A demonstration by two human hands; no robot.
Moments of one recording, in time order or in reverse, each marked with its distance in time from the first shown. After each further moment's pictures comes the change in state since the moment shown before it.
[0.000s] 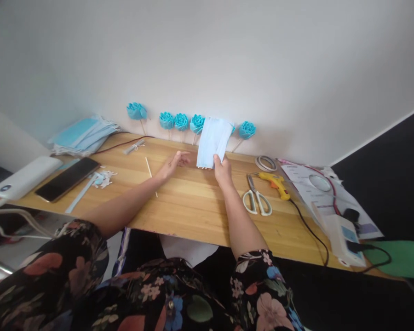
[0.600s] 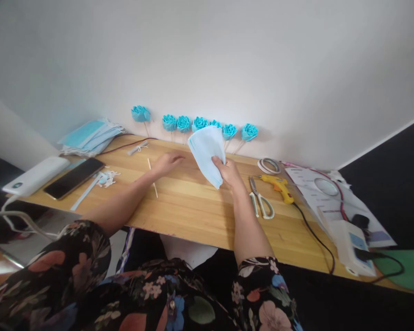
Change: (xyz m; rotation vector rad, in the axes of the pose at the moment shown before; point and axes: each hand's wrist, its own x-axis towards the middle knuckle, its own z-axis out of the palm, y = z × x) left_hand 0.011 0.010 -0.034 0.645 -0.010 0.106; right_hand 0.003 -0.027 -0.025 -0.100 -0.279 0.103
